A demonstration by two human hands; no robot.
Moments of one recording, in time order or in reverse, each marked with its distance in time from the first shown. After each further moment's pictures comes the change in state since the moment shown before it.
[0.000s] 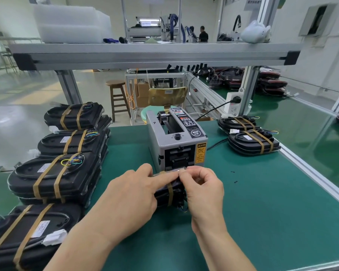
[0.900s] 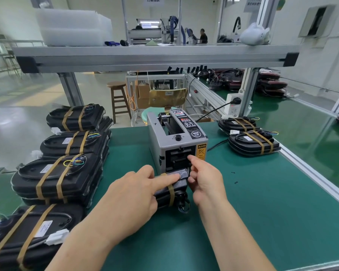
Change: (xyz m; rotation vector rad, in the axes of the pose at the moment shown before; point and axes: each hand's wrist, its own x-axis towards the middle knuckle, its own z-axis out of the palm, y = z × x) left_hand -0.001 -0.004 0.003 -0.017 -0.010 0.001; right_hand 0.051 0.002 0.010 0.352 -0.001 0.446
